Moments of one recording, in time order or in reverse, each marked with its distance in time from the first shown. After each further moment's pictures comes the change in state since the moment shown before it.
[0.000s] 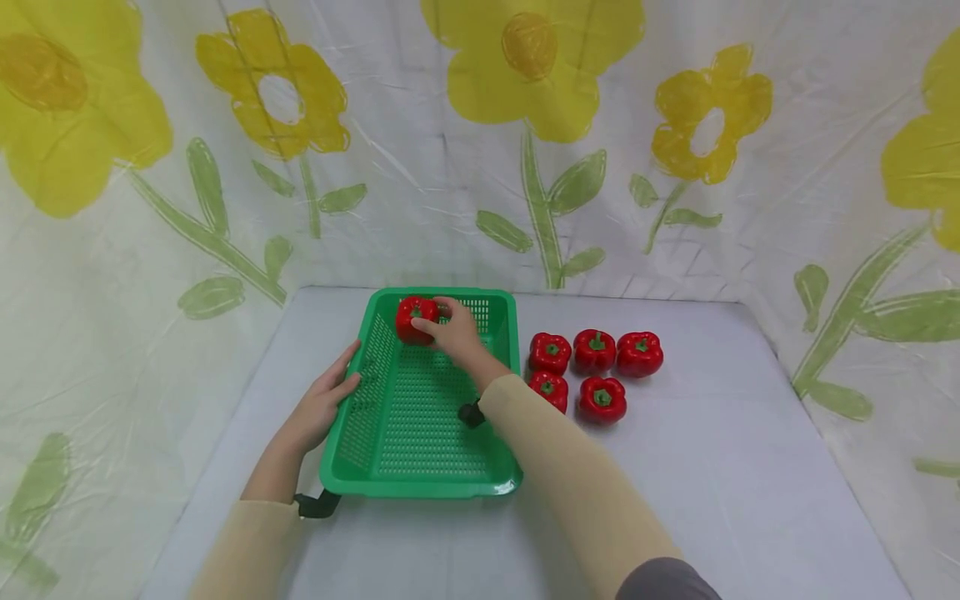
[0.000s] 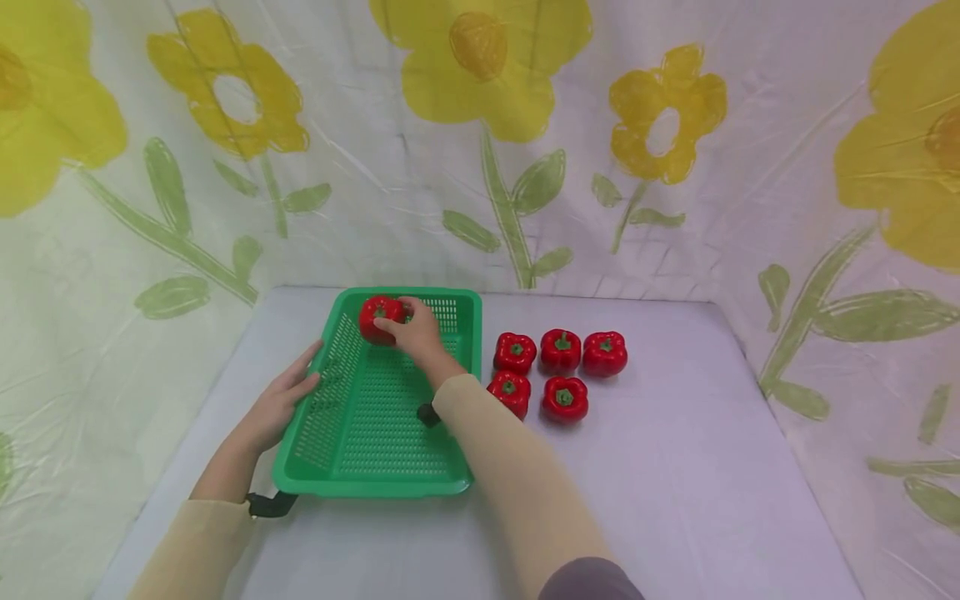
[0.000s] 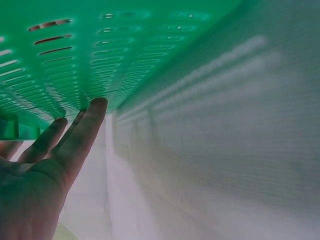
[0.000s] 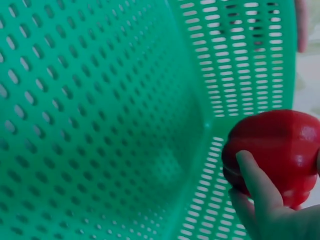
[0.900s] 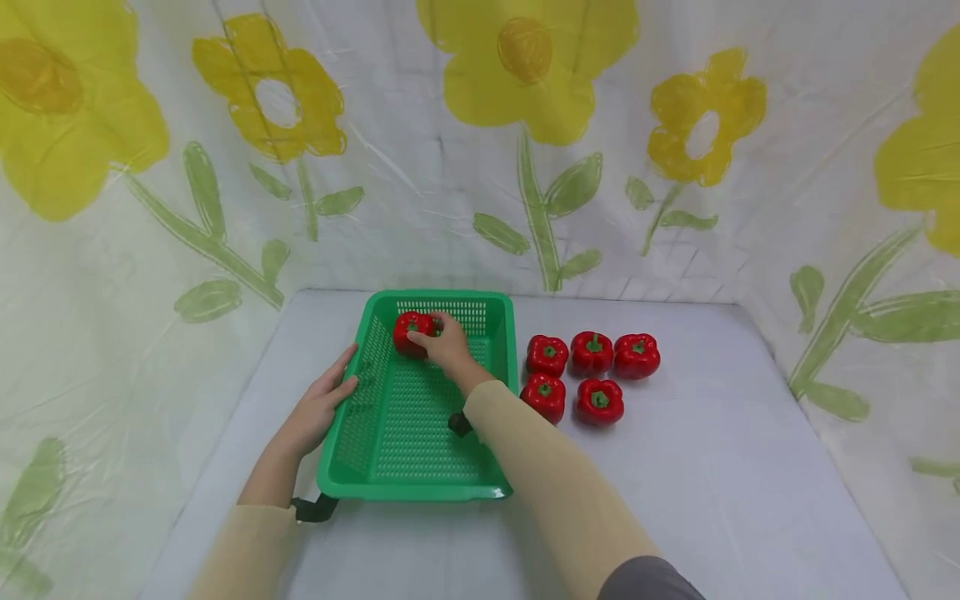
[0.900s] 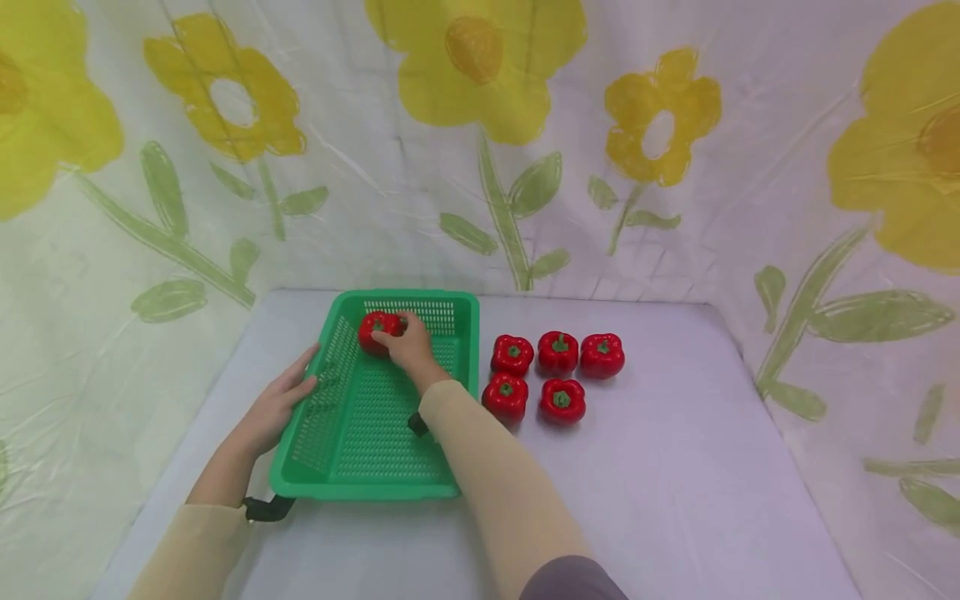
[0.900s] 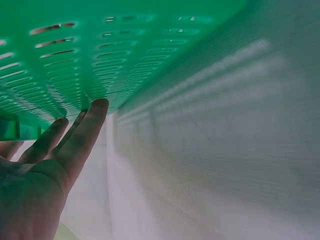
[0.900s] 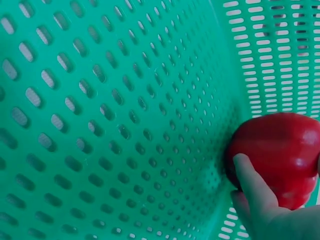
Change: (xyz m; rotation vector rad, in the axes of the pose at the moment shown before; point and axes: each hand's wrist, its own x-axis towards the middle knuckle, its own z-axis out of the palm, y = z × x) left_hand -0.001 0.001 0.001 -0.010 -0.004 0.001; right_hand 0.006 0.027 0.012 -0.055 0.027 0.045
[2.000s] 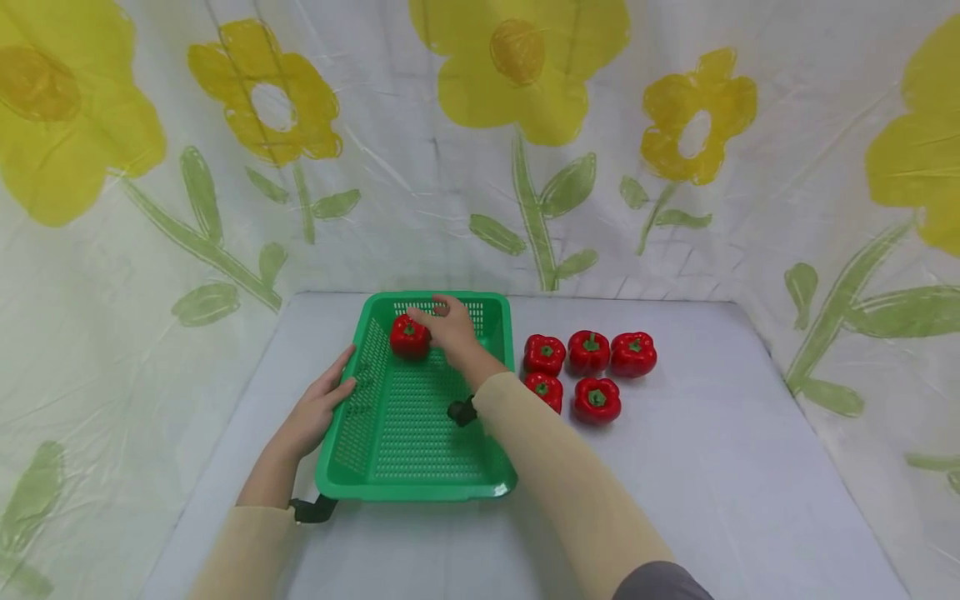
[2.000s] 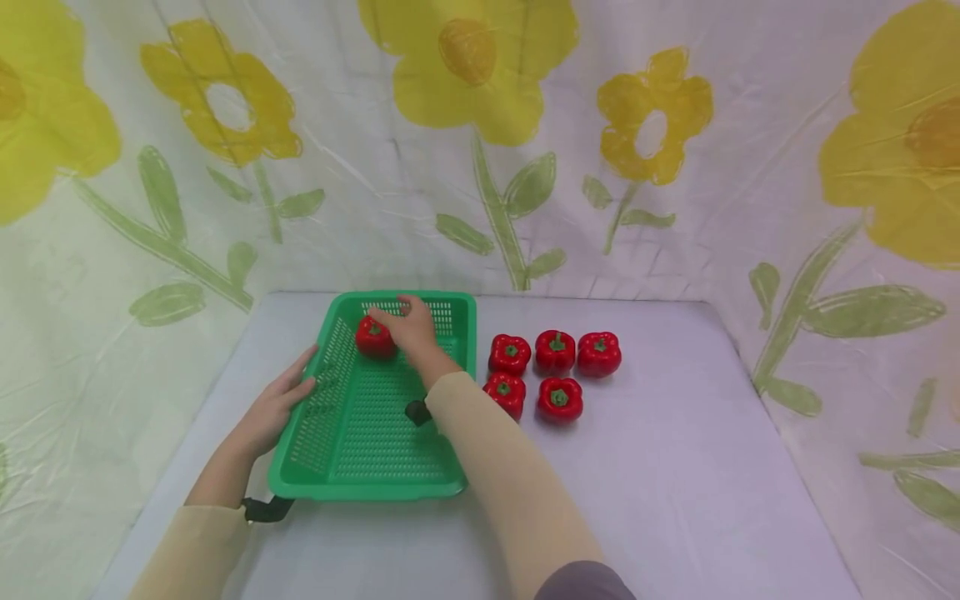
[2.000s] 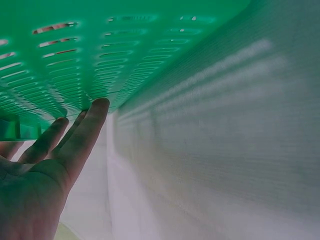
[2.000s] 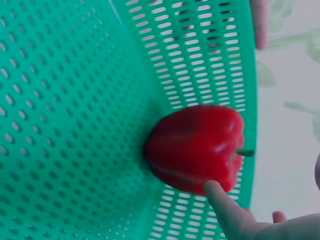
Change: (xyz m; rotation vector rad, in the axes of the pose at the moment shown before) left_hand 0.000 -0.001 0.000 0.028 0.014 -0.017; right_hand -0.012 -0.042 -0.017 0.161 0.023 0.033
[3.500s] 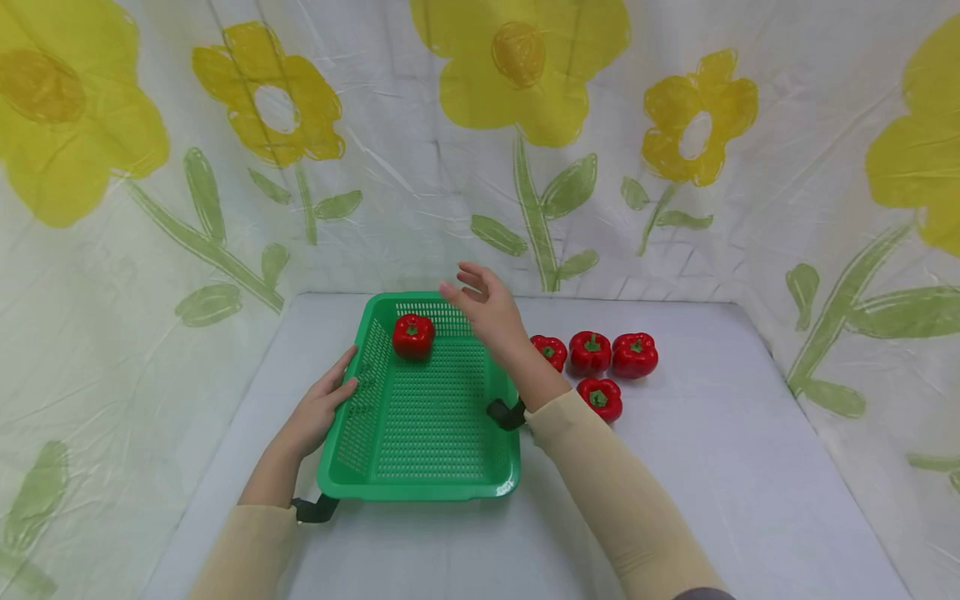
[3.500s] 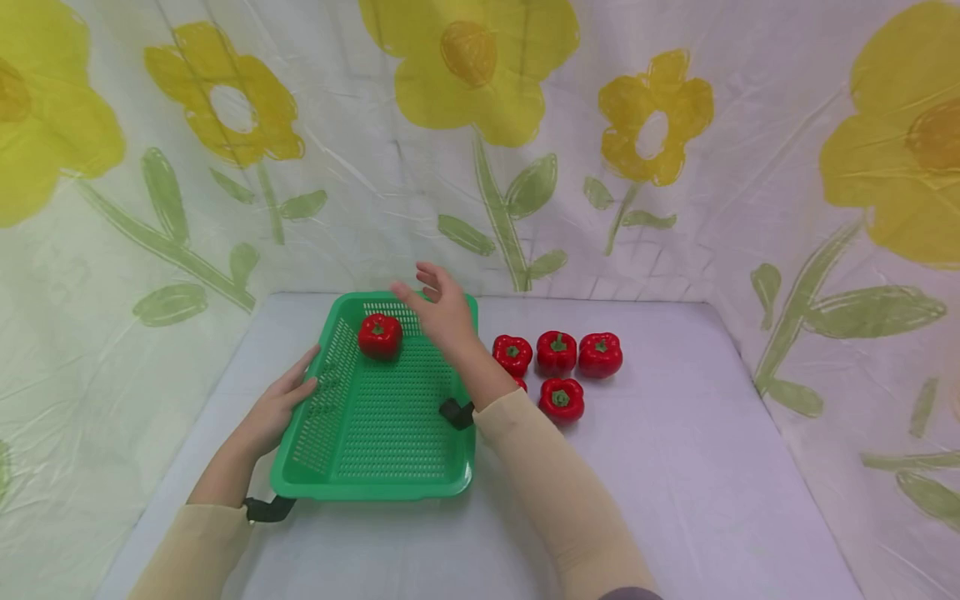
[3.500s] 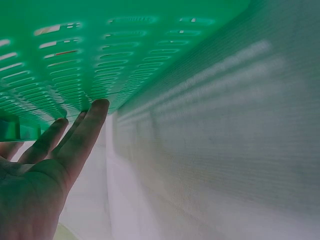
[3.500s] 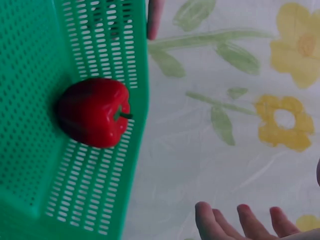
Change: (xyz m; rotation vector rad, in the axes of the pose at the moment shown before) left_hand 0.001 -0.001 0.001 -0.008 -0.009 -0.013; right_hand -0.064 -0.063 -0.064 -0.108 -0.111 -0.292
